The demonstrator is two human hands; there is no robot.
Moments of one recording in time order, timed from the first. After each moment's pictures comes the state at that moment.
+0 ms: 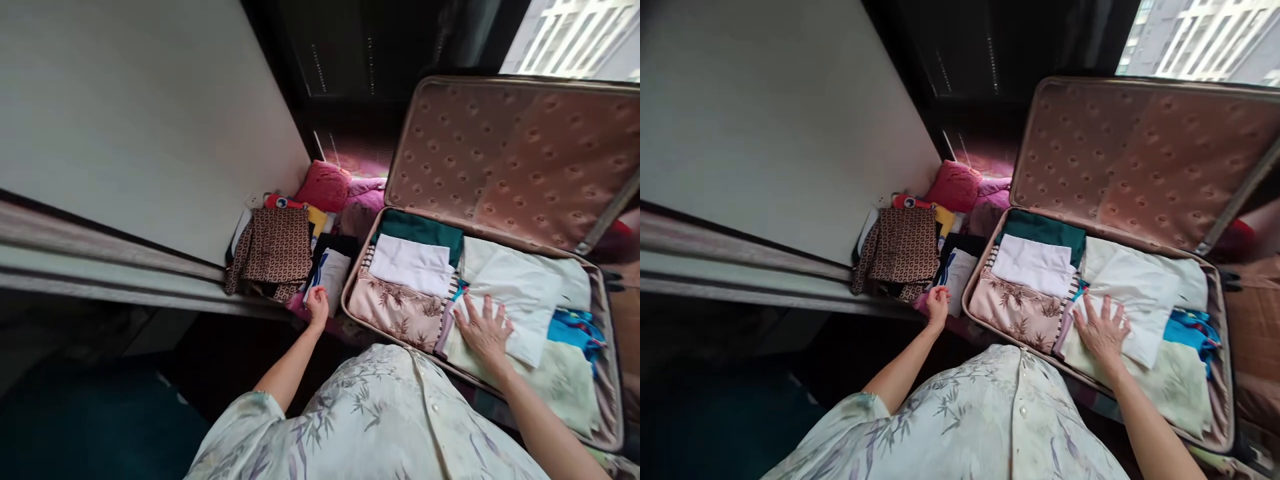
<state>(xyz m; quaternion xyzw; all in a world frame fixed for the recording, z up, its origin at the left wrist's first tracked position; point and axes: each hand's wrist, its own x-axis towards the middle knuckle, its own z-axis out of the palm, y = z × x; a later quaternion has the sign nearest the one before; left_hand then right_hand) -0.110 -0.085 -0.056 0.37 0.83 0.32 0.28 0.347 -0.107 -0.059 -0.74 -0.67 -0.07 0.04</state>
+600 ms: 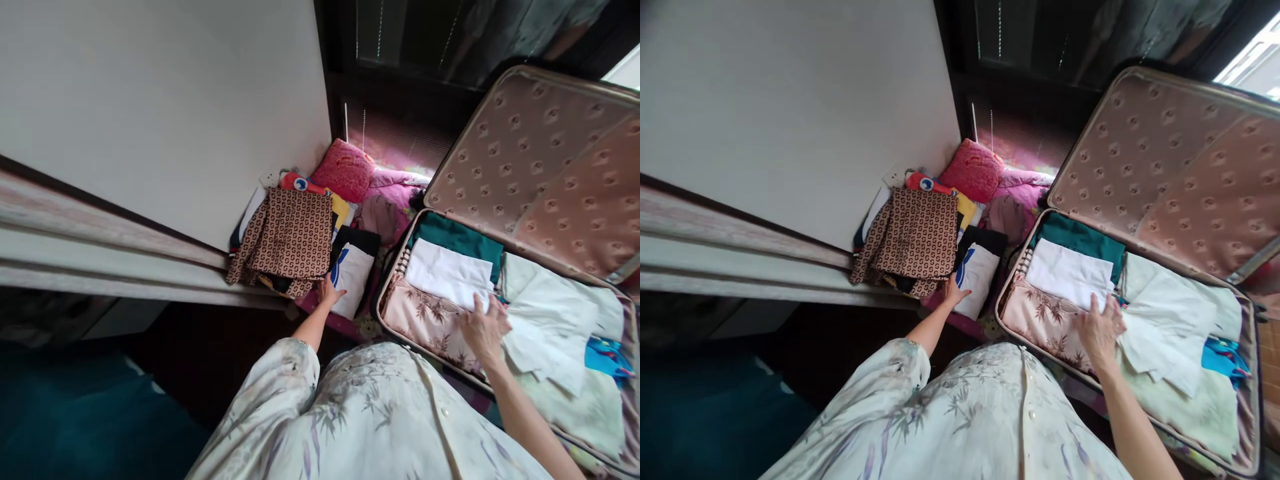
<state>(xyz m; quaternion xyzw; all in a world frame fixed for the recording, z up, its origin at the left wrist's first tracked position) -0.215 -0.036 -0.151 0.41 0.85 0.09 0.31 0.209 -0.067 -0.004 -0.75 -0.66 -0.05 0.03</state>
